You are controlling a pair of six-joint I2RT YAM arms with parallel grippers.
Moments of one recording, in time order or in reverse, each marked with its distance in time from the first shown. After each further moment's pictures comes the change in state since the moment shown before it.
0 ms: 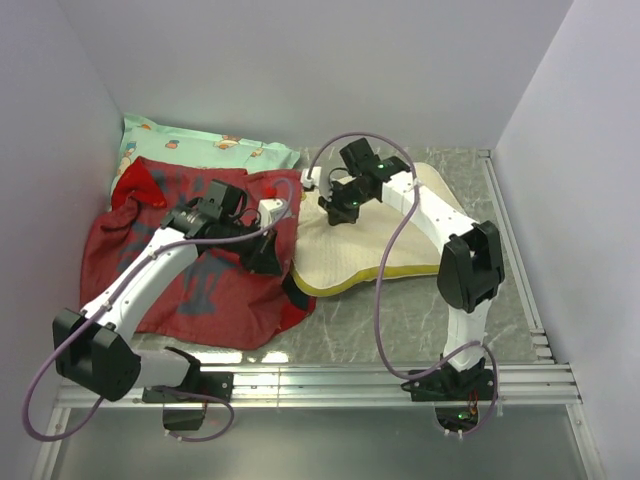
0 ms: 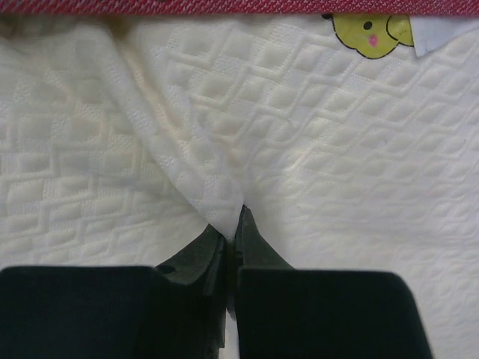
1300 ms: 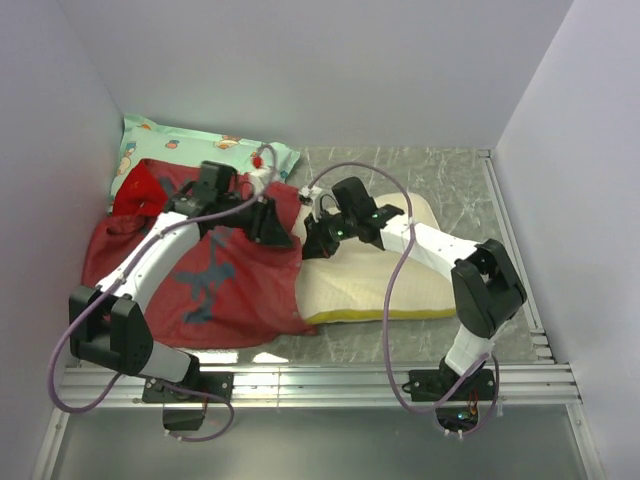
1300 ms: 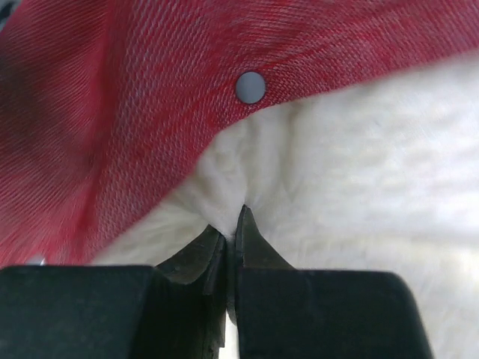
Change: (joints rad) left arm 0.088 0.135 0.052 0.302 0.146 -0.269; right arm 0.130 -0.194 -0.501 0.624 -0.129 0.800
